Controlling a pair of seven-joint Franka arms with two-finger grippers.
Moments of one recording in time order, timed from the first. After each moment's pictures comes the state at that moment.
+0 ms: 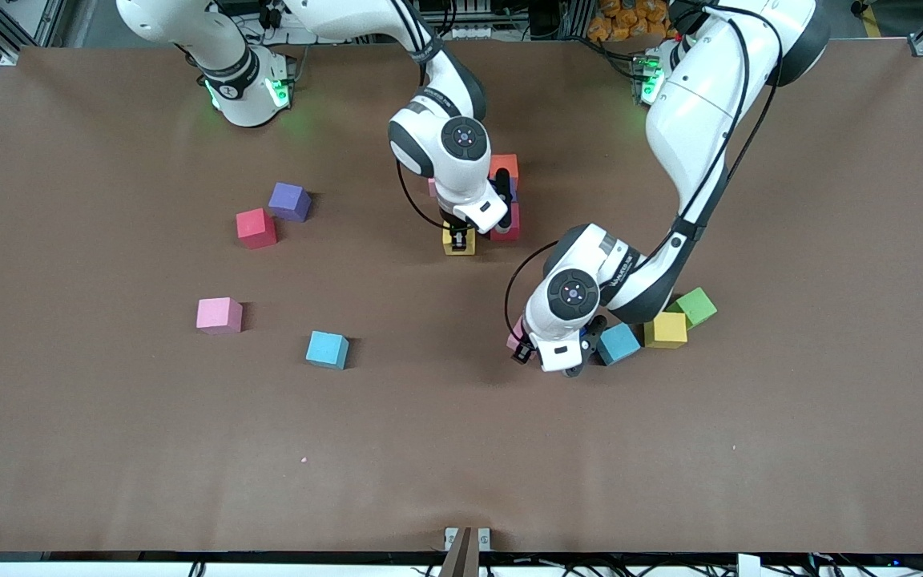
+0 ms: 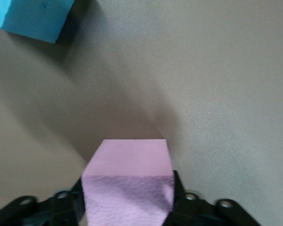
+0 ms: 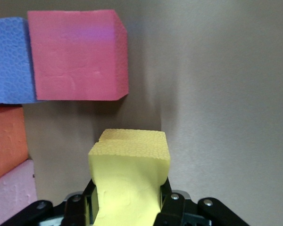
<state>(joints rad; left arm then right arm) -0.37 0.86 -0.26 -1.39 0.11 2.21 -1.61 1.11 0.60 -0.21 -1.77 0.14 2.28 -0.72</state>
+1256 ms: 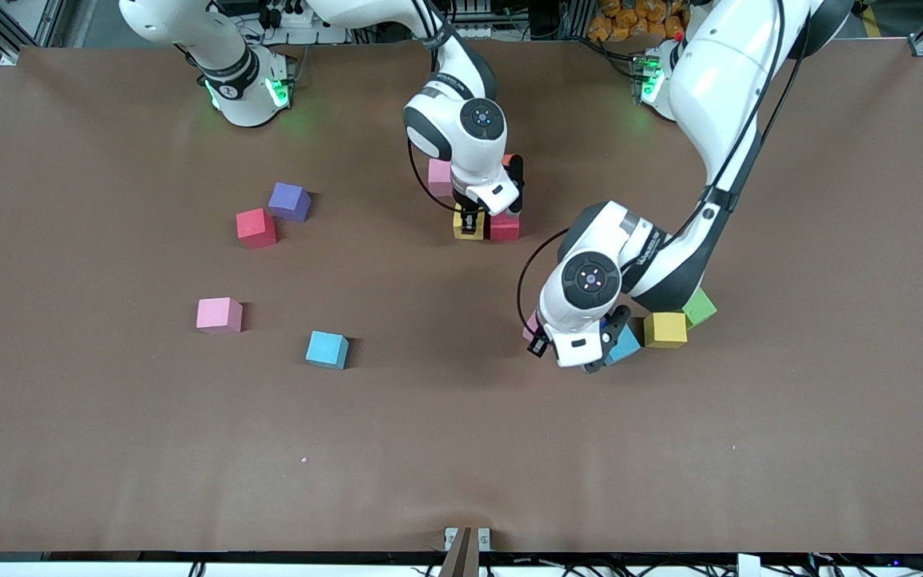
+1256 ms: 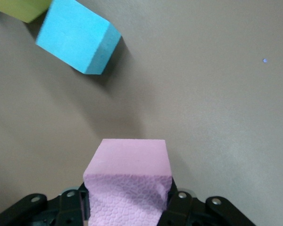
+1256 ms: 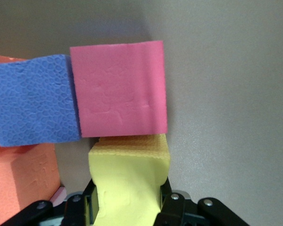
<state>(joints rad) -0.36 0.72 -0.25 -1.37 0.11 2.00 -1.60 1.18 0.61 -0.21 -1.77 0.14 2.29 -0.61</state>
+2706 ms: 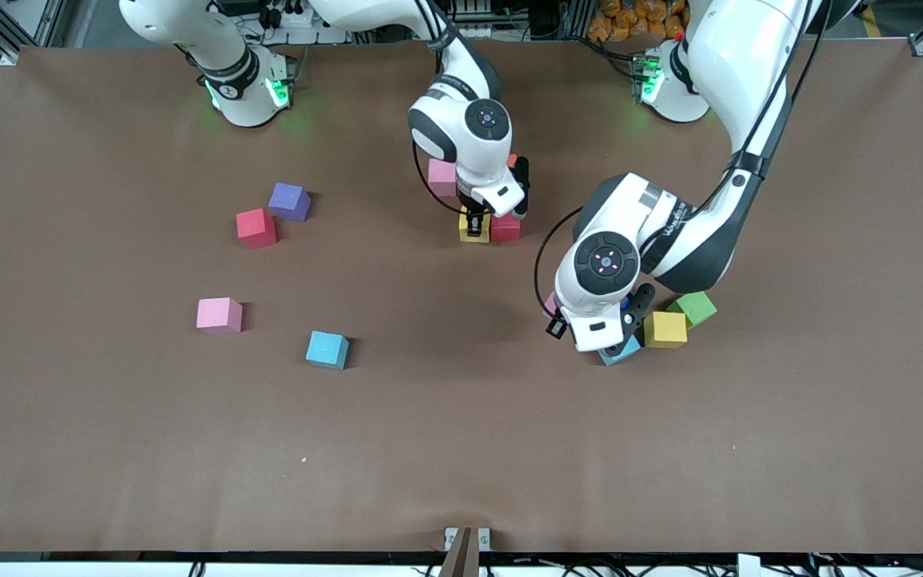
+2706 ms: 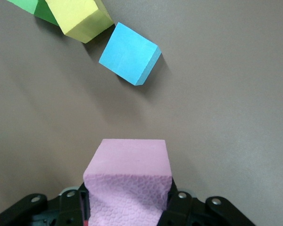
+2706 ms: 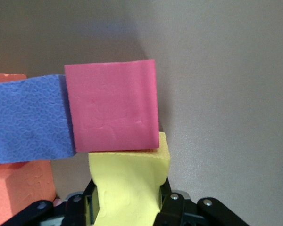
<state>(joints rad) -0.34 0.64 -0.25 -1.37 0.11 1.83 -1.60 1.18 0.63 -0.21 -1.74 0.14 2.30 -0.60</state>
